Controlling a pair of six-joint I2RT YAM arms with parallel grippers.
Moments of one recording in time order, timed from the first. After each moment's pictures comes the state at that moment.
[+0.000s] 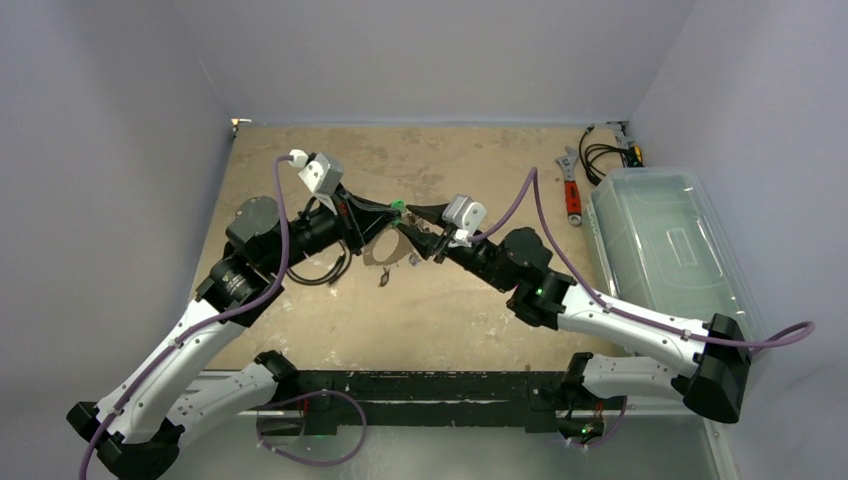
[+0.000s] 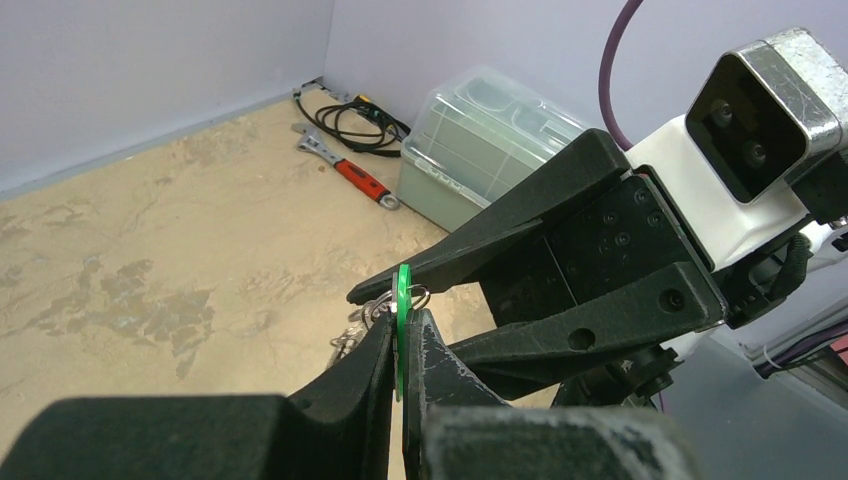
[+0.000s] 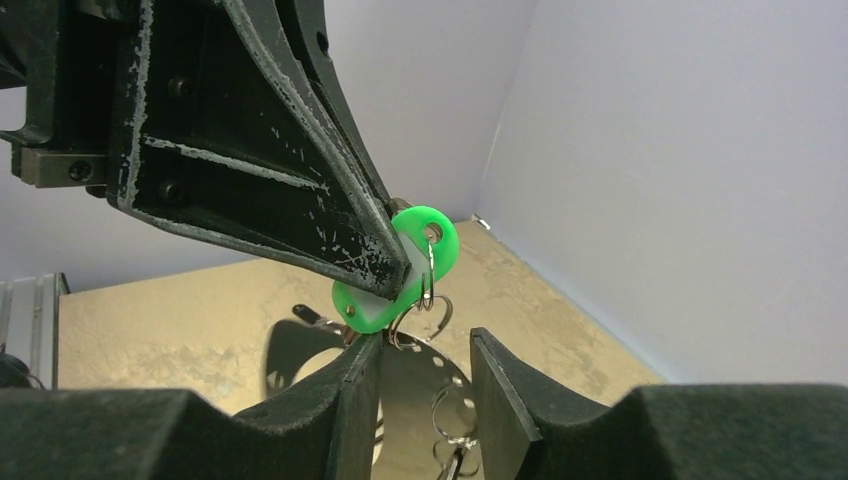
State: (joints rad) left arm -0.65 0.85 1.03 -0.14 0.32 -0.32; right arm 1.03 1.13 0.85 0.51 0.03 -0.19
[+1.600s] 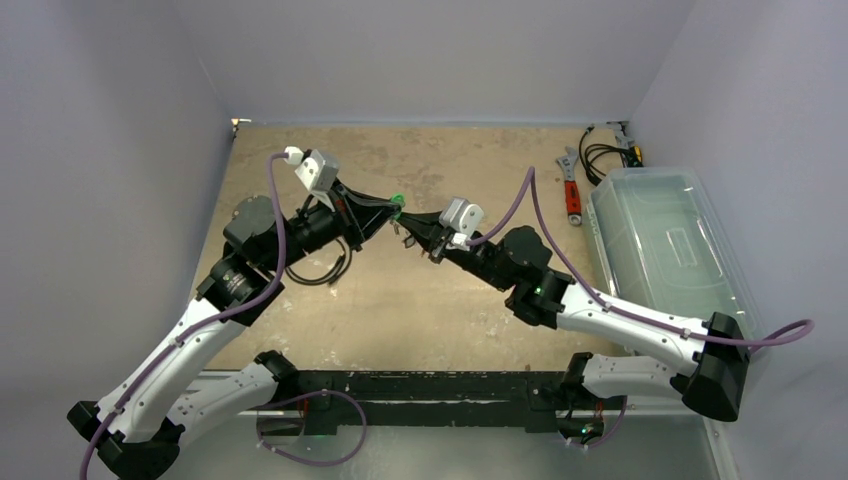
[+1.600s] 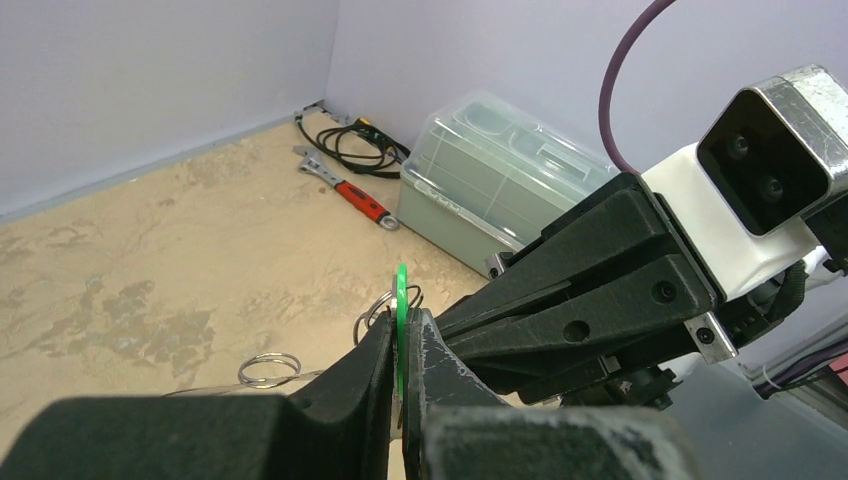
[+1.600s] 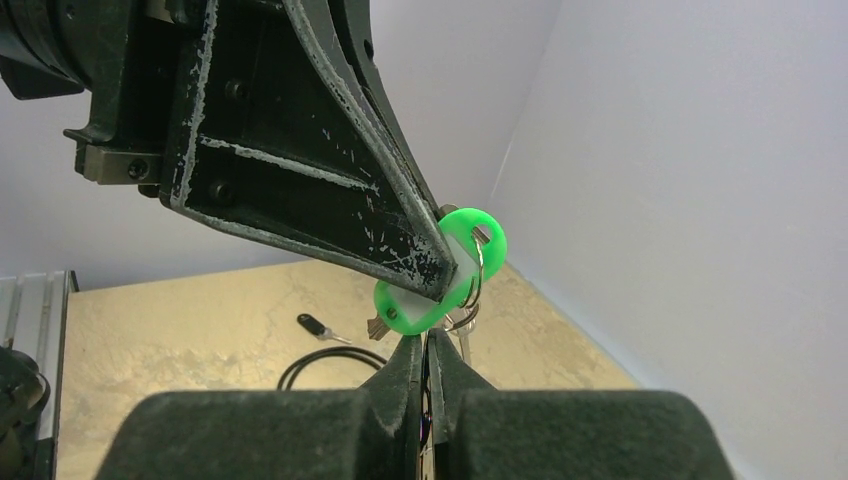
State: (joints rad) left arm -0.65 0.85 1.03 -0.09 0.32 -0.34; right arm 1.04 1.14 0.87 0.52 -0.01 -0.23
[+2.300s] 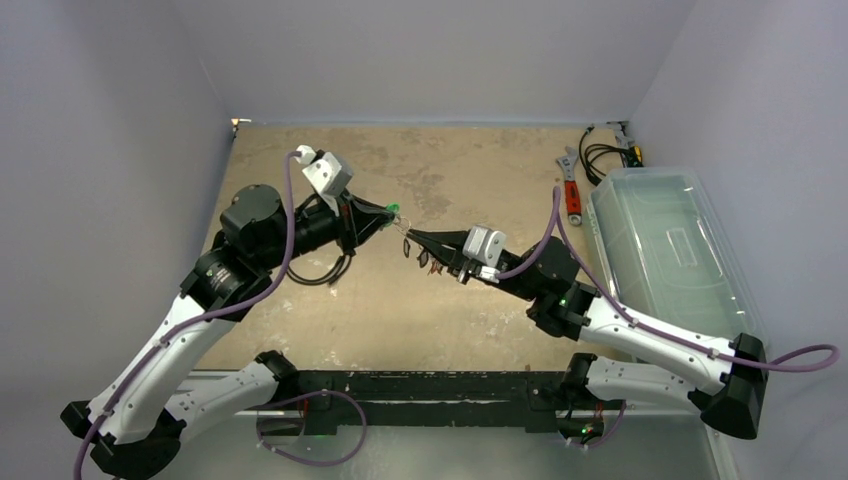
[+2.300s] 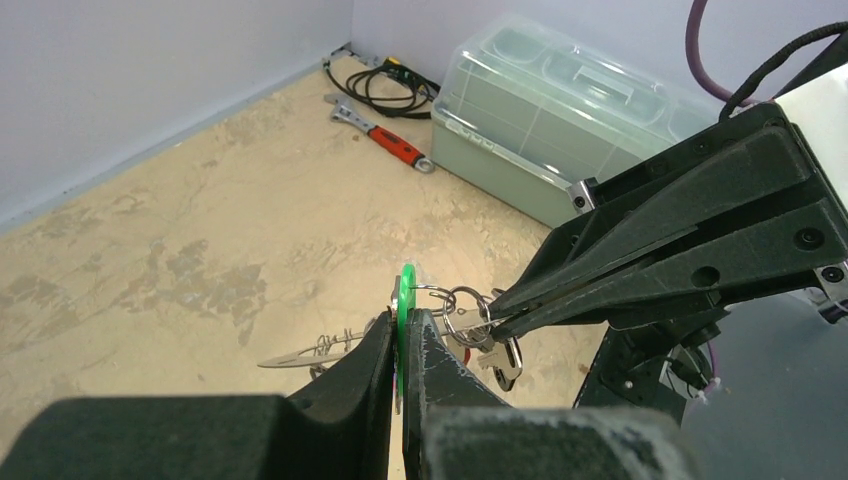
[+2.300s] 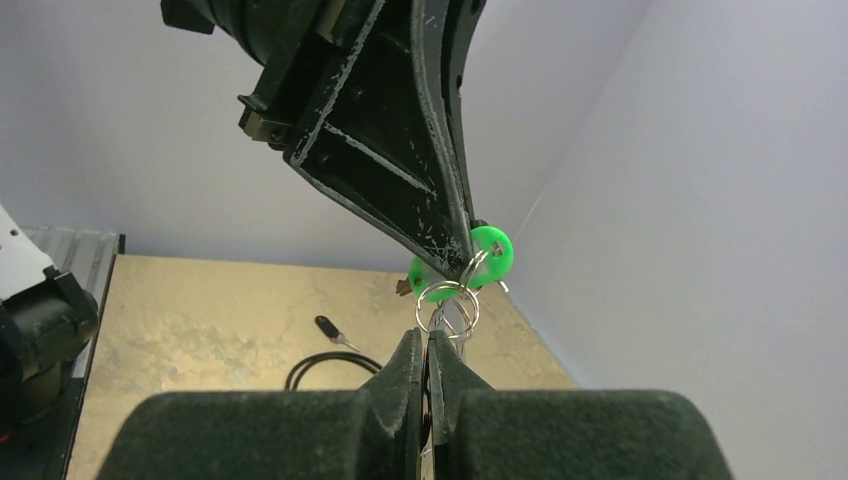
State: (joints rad) left arm -0.66 0.88 1.19 -0.37 0.30 -0.15; right arm 1.04 0.98 0.79 0.49 -0.18 -0.34
